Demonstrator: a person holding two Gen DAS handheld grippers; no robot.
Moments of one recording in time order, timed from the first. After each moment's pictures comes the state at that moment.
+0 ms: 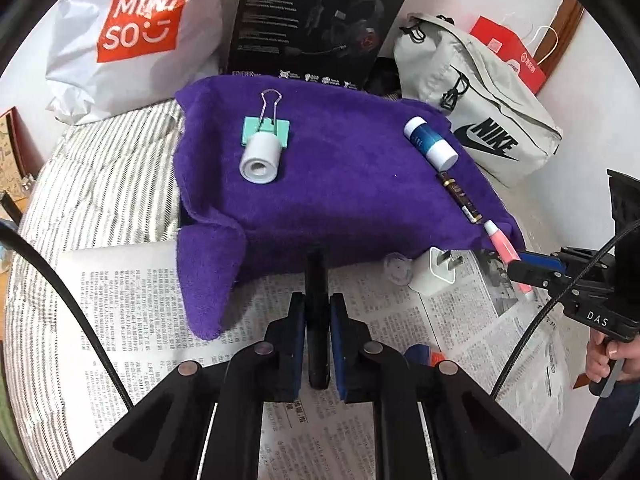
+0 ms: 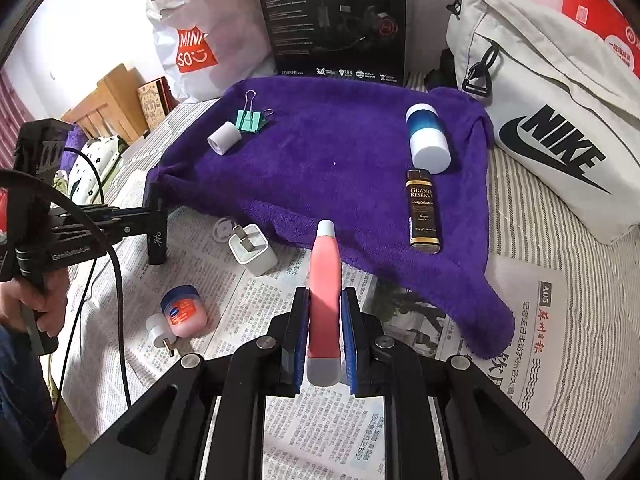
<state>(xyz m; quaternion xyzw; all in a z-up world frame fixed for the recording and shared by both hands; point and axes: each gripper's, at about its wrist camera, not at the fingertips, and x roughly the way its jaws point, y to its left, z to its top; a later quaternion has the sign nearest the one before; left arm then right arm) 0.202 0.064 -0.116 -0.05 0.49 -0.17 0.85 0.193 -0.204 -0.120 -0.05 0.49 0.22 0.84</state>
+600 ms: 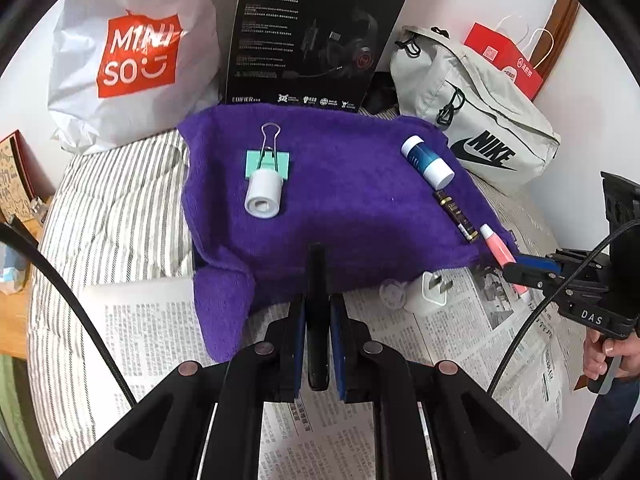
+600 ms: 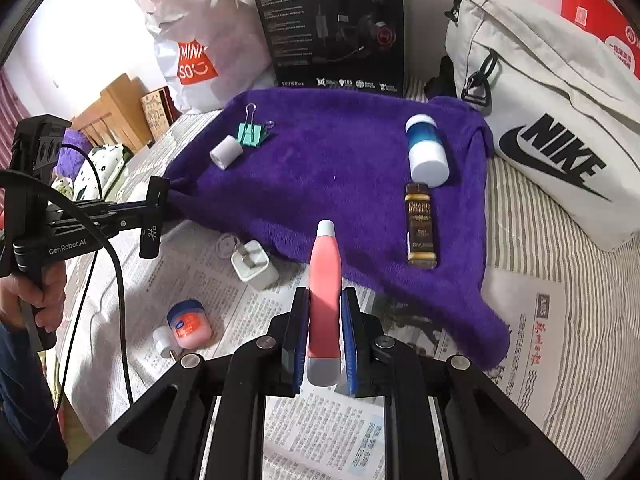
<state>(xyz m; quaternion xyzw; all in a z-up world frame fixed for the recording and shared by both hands) 0.213 0.063 -0.088 -0.03 0.48 -0.16 0.86 0.204 -0.208 -0.108 -0.03 0.48 0.23 0.85</state>
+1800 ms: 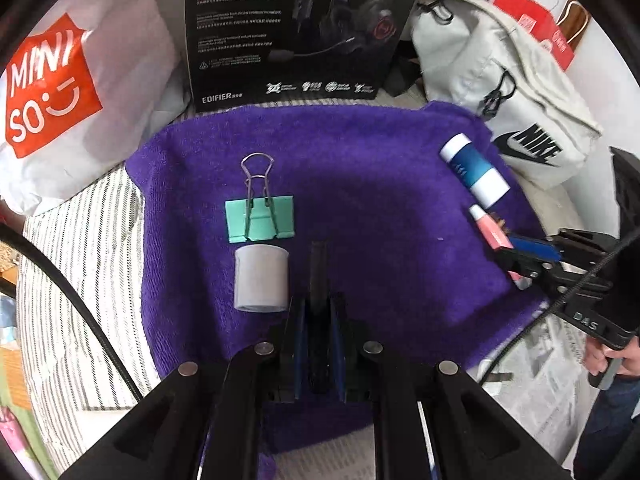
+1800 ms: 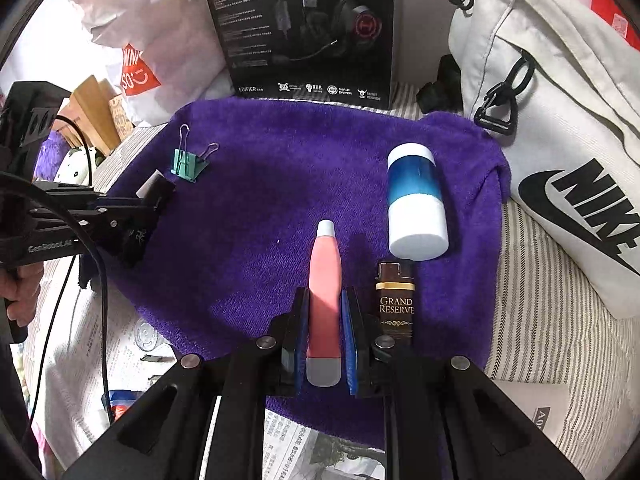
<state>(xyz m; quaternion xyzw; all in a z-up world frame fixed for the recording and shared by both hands) 0.312 0.033 -0.119 0.03 0.53 -0.16 0.83 0.294 -0.191 -0.144 -0.05 0.49 0.20 0.85</state>
